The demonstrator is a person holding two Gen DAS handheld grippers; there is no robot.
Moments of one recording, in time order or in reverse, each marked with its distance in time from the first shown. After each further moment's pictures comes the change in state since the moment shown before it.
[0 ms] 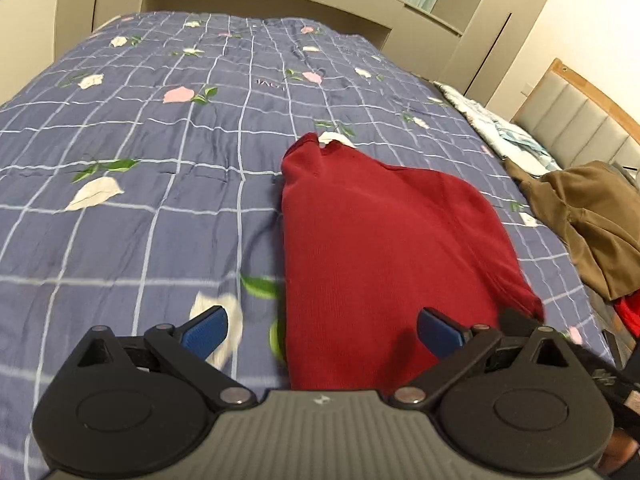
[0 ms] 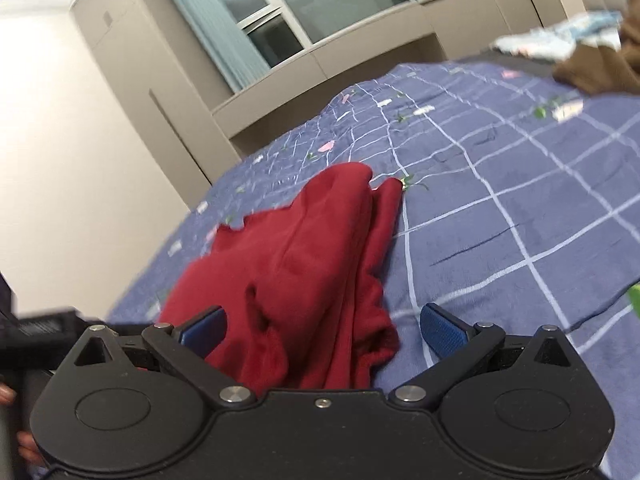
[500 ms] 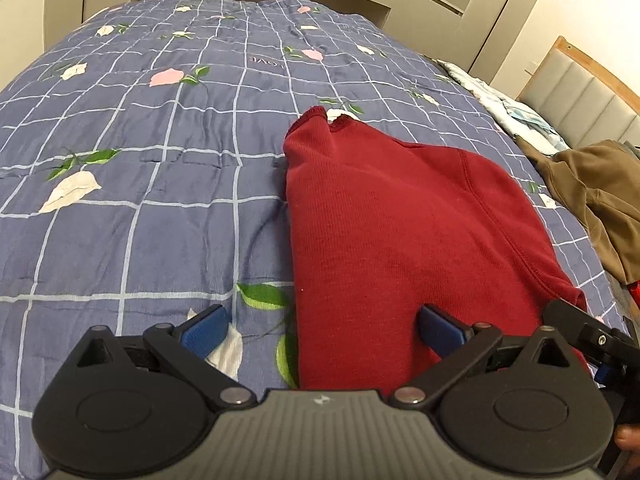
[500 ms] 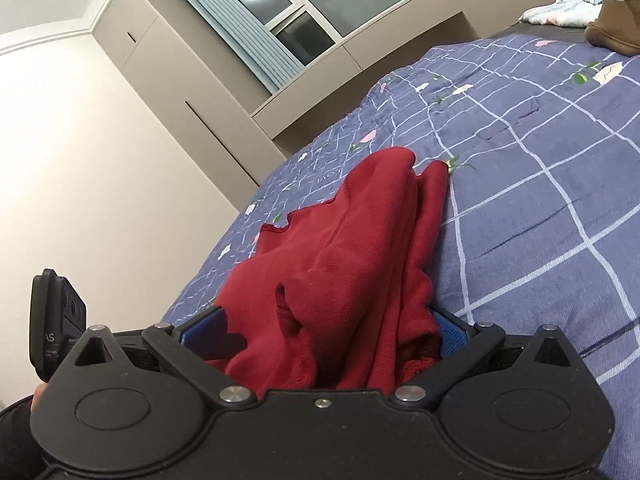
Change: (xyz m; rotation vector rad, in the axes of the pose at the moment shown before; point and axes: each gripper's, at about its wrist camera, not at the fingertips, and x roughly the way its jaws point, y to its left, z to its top) left arm 0.032 0.005 0.001 0.041 0.042 0.011; right arm 0.008 -0.001 -0.002 0.038 0.017 0.161
